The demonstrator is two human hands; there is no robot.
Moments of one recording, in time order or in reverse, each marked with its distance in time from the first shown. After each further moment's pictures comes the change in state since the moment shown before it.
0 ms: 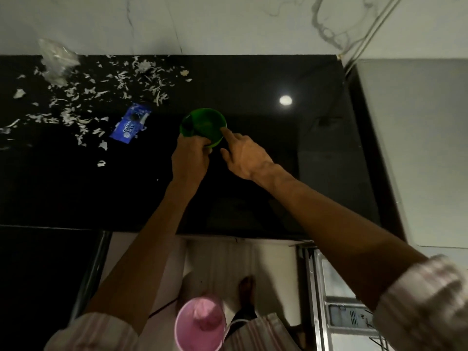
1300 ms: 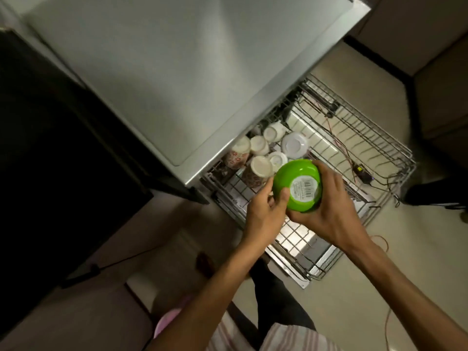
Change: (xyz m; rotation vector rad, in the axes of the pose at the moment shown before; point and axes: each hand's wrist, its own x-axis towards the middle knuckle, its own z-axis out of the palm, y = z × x) left_hand -0.364 0.388 0.178 -0.765 -1.181 0.082; right_hand -0.557 0.245 0.038 0.329 0.714 0.975
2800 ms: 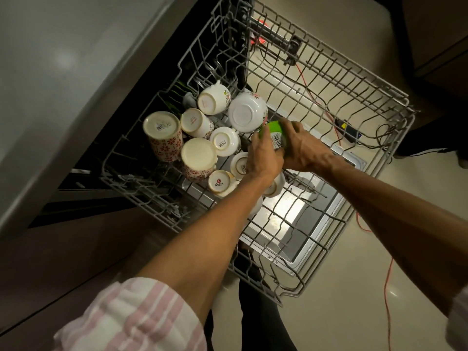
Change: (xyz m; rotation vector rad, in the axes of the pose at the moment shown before) left_hand 0.228 -0.122 0.164 0.716 -0.070 0.096; right_hand 0.151 0.254 0.078 -0.292 -0.343 0.063
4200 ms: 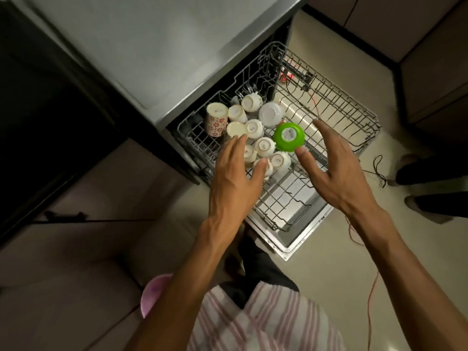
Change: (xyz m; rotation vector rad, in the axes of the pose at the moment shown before) left_hand -0.324 0.045 -0.153 -0.053 0.410 0.130; right_hand -0.292 -0.152 -0.113 0.248 0.473 -0.182
